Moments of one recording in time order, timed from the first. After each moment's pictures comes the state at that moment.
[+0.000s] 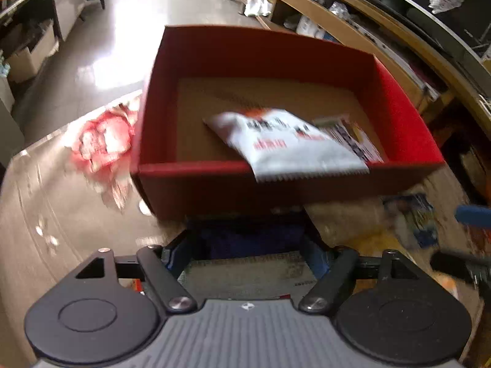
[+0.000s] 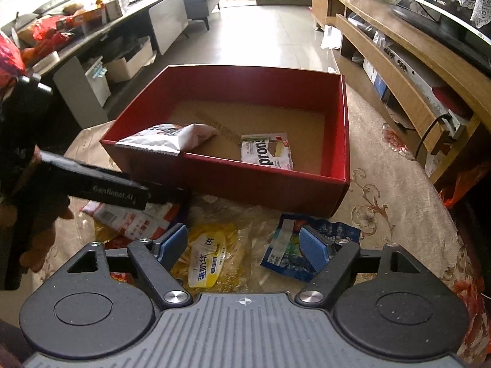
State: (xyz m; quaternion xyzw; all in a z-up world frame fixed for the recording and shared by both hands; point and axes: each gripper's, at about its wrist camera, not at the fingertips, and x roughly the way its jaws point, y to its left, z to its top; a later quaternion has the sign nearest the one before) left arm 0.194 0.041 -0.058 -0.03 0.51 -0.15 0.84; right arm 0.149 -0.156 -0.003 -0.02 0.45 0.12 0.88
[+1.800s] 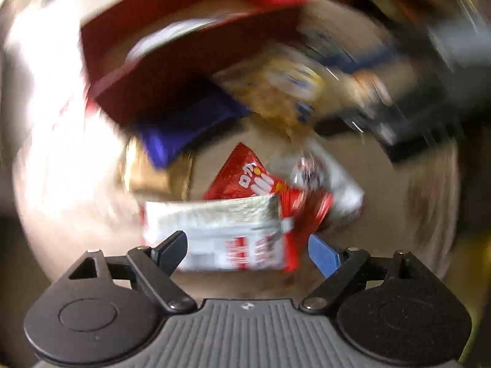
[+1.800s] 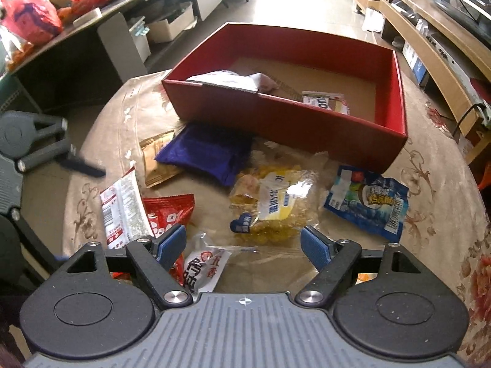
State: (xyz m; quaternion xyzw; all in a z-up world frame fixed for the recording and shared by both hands) left arm 0.103 0.040 -0.033 0.12 0.59 -0.25 0.76; right arm 0.107 -0.121 -0.012 -0.05 0.49 0.18 0.85
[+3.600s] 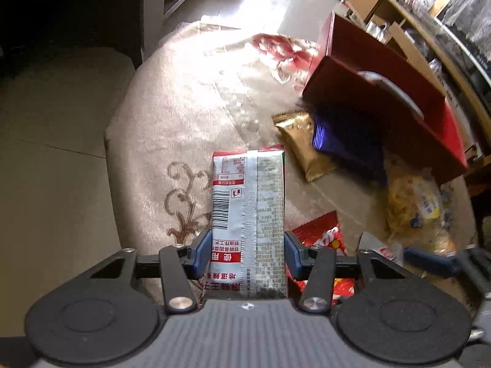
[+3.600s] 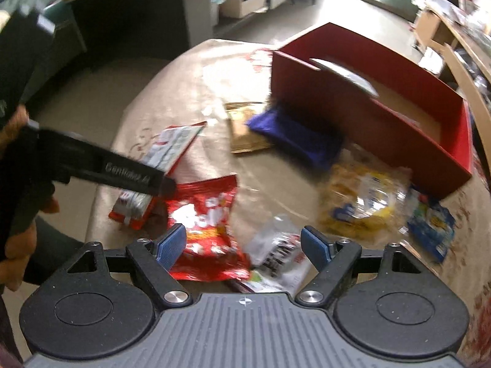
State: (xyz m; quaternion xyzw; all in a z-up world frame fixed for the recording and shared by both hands) left arm 0.045 0.122 -0.054 -0.20 0.52 0.05 0.83; right arm 0.056 -0.036 -0.023 -0.17 0.48 0.26 0.82
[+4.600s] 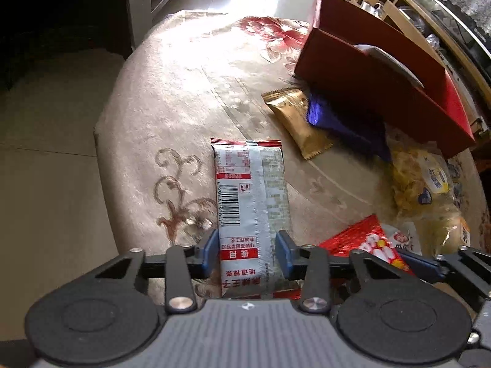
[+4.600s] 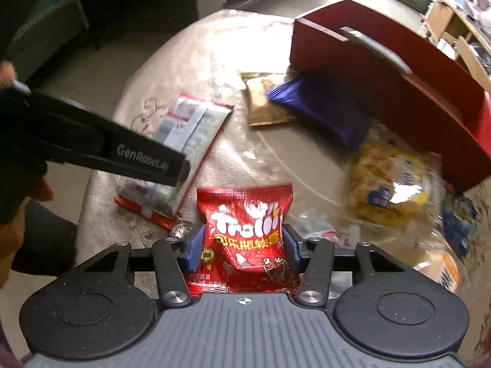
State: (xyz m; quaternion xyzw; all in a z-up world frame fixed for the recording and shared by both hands) left arm 0.047 0.101 -0.066 -0.15 0.54 0.04 0.82; right arm 0.047 -0.027 -0.040 -0.18 0.50 0.26 0.81
